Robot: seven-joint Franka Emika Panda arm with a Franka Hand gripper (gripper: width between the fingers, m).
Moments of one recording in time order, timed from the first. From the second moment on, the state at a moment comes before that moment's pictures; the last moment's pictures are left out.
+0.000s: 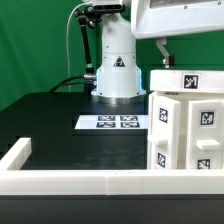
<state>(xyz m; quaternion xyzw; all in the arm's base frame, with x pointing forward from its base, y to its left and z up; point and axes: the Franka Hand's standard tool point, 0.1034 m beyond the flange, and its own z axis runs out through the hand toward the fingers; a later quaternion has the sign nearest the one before) 0.601 0.092 0.181 -1.00 0.00 0.01 0.05</state>
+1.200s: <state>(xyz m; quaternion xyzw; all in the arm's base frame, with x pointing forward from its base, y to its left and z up) 0.598 0.085 0.169 -0.87 -0.50 -0.02 0.02</state>
